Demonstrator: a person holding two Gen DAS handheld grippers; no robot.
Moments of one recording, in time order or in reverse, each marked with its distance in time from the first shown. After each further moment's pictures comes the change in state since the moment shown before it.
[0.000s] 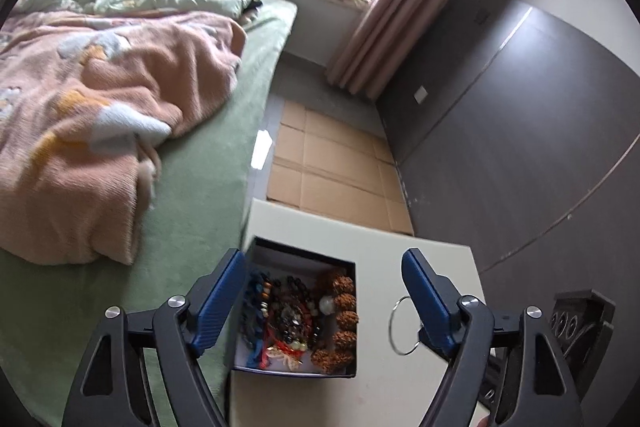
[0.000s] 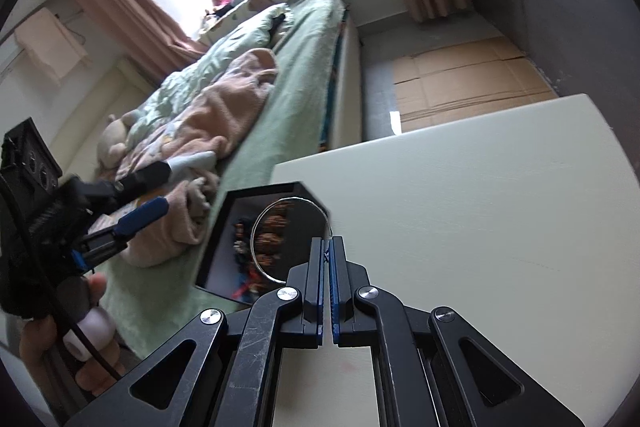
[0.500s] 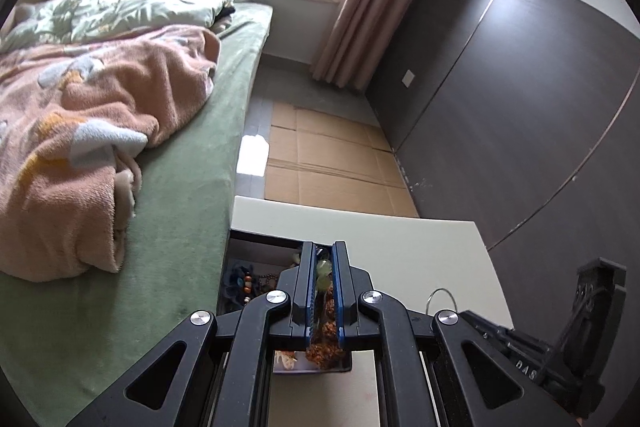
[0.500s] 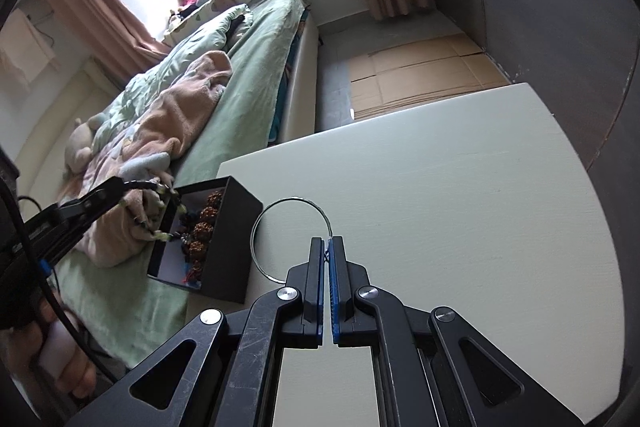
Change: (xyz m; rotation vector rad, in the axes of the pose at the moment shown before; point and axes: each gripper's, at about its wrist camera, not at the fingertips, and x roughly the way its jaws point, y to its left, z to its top) left arm 0.018 -0.024 -0.015 0.122 0.017 0.004; right arm -0.025 -0.045 -0.005 0.041 0.015 -0.144
